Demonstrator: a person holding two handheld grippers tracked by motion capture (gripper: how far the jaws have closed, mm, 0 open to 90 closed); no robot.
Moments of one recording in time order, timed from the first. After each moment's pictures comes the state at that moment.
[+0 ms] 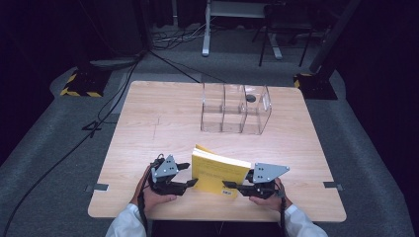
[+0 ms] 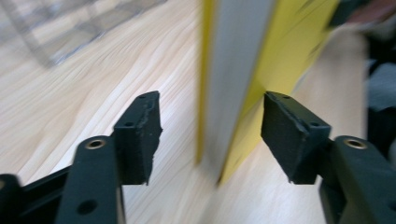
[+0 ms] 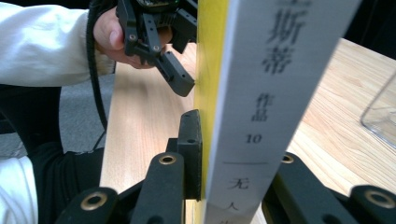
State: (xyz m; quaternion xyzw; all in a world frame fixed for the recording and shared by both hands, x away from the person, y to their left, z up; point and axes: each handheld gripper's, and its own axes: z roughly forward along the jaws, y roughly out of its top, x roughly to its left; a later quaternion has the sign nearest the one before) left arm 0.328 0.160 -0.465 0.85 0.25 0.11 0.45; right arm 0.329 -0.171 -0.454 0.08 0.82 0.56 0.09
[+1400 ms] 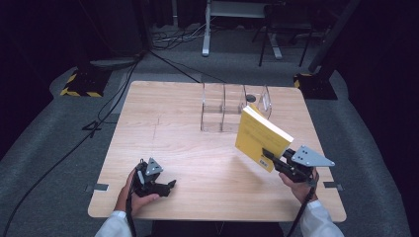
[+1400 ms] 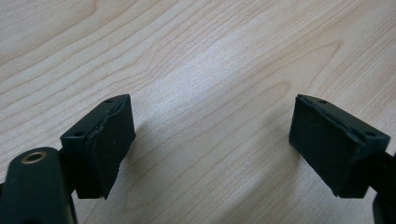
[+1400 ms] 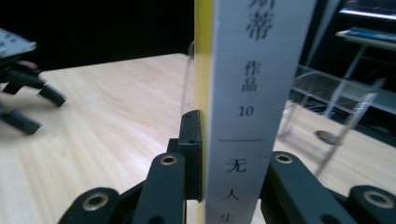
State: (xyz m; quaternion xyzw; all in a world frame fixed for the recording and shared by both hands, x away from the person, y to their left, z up) left arm 0.331 0.200 -0.505 0.84 0.40 0.15 0.34; right arm 0.347 -0.260 -0.416 0.25 0.74 0.55 0.28
